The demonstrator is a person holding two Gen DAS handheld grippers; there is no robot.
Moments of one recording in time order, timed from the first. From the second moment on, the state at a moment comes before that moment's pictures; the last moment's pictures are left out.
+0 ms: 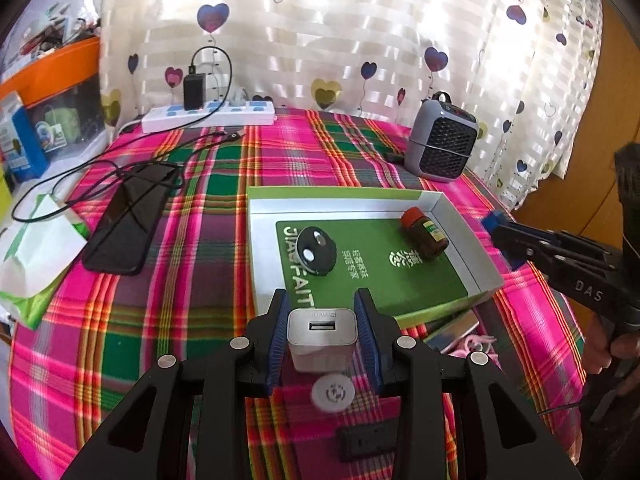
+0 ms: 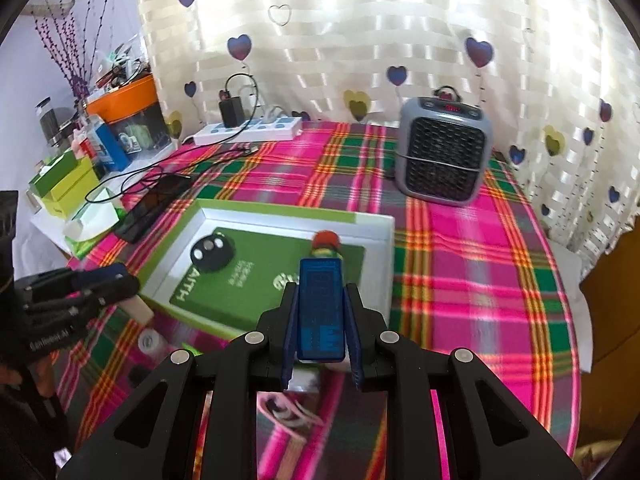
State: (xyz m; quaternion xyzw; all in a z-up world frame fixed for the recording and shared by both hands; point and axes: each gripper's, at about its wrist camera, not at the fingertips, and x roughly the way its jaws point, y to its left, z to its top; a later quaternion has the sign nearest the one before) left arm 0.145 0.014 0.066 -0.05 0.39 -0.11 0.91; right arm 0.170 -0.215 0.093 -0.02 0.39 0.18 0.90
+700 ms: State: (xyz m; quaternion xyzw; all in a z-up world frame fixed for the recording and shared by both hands) left arm 0.191 0.009 0.056 -0.06 0.41 -0.12 0.90; right arm 0.240 -0.171 0.062 -0.03 0.45 0.21 0.87
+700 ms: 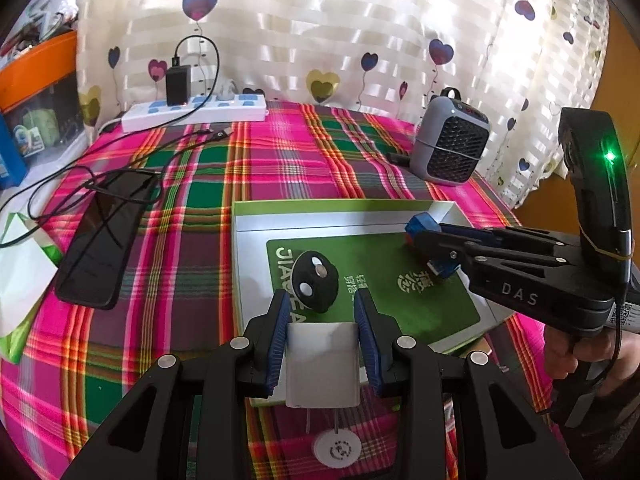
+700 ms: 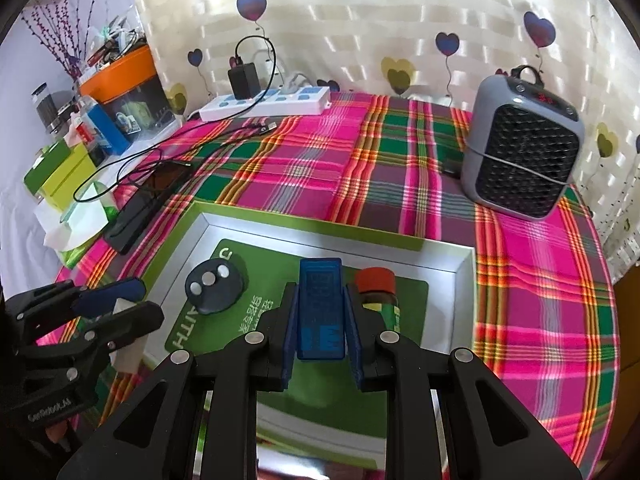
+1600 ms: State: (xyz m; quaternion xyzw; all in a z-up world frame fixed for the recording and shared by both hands) left arm 0.216 0.008 0.033 -0.05 0.43 -0.10 0.89; right arm 0.272 -0.137 0.033 -0.05 0.48 0.22 0.85
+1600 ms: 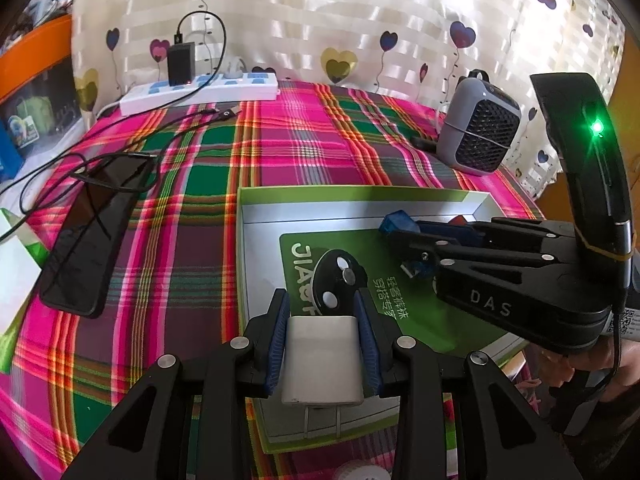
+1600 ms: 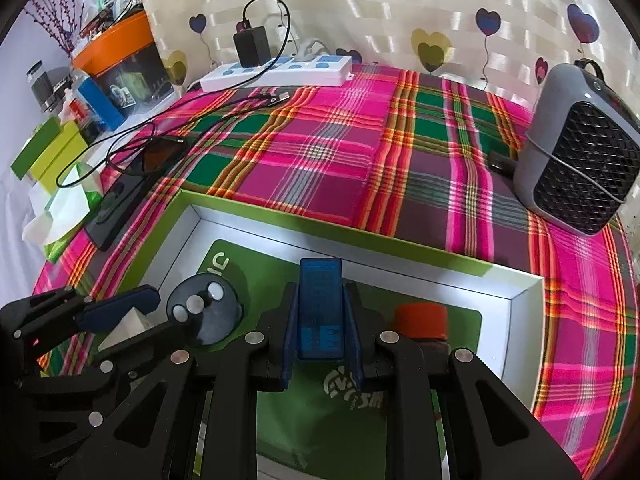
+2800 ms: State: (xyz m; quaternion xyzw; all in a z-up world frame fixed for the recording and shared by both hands) left arm 0.217 0.006 0.033 -0.03 0.43 -0.10 0.90; right arm 0.275 -0.125 0.028 -0.05 0.48 0.22 0.85
